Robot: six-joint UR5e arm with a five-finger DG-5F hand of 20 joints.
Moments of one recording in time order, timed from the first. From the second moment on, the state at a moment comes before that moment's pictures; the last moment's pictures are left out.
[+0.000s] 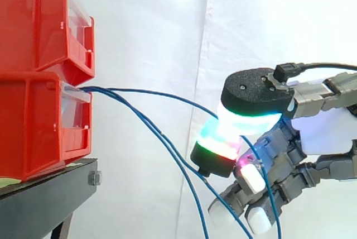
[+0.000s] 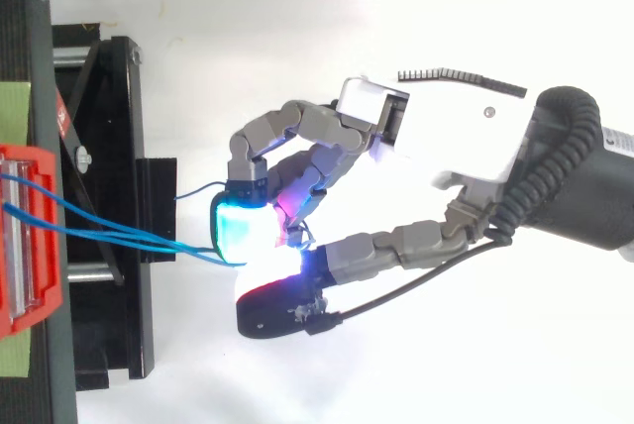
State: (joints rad) arm 0.21 -2.22 -1.28 -2.87 -1.07 -0.19
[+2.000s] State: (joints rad) arm 0.21 -2.22 -1.28 -2.87 -1.07 -0.19
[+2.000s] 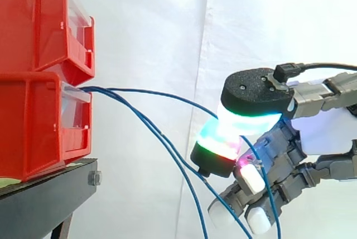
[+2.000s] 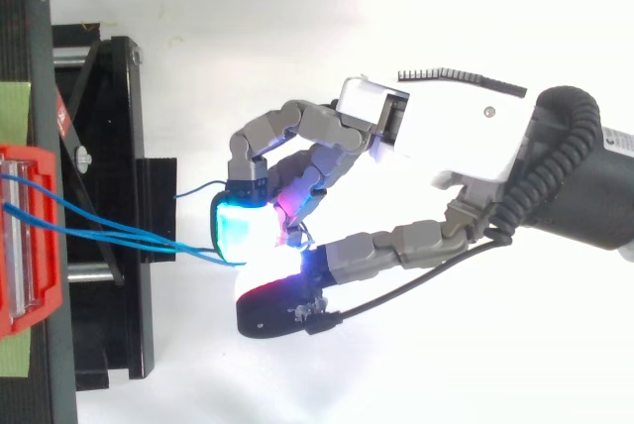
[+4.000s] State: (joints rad) arm 0.21 -2.22 -1.28 -2.87 -1.07 -0.19
